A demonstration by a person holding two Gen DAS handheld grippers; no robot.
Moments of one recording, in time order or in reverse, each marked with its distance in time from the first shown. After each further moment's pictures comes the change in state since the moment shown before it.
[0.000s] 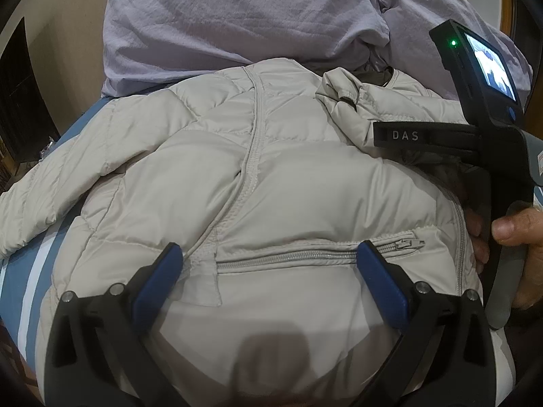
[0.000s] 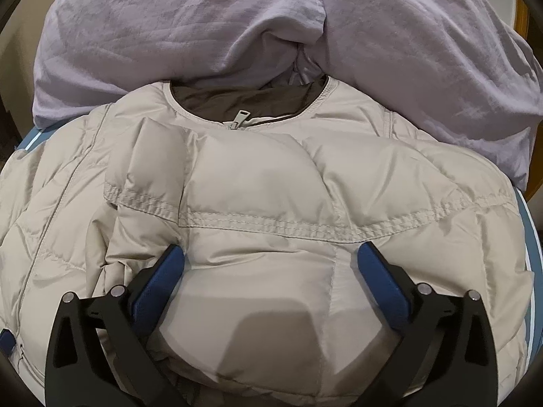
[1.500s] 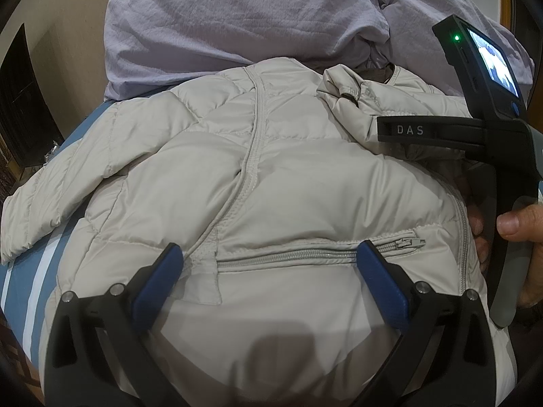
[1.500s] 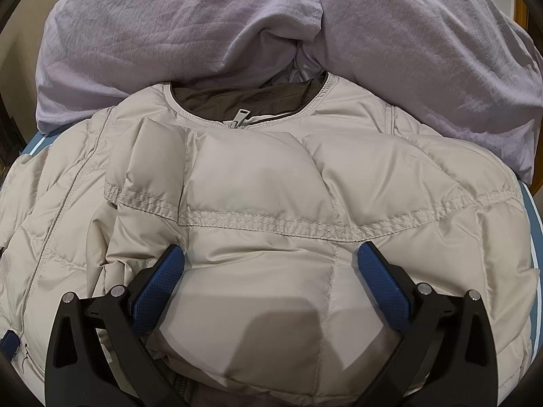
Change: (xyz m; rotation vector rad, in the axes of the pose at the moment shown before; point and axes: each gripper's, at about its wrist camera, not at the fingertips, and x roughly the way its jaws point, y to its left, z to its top) left arm -0.001 -0.002 0.000 0.014 -0.004 0.024; right arm 0.000 -0.001 -0.001 0.025 0.002 0.012
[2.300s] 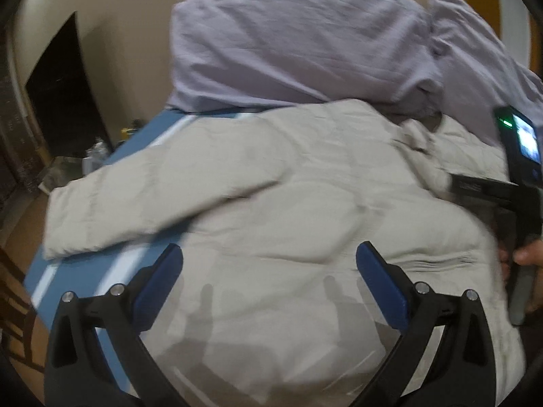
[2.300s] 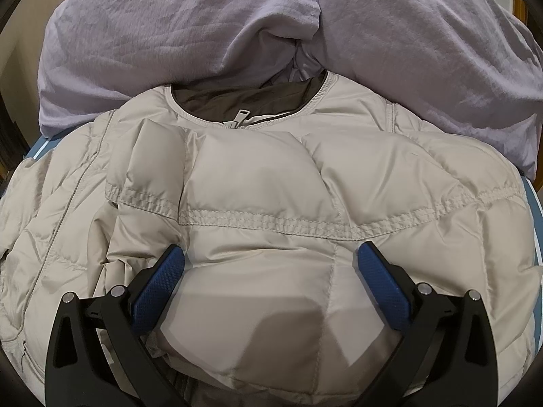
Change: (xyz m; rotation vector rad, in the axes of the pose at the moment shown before) left arm -0.044 0.095 0.003 -0.115 -0.098 0.133; right arm -0.002 -0.001 -0.001 0.023 0.000 0.014
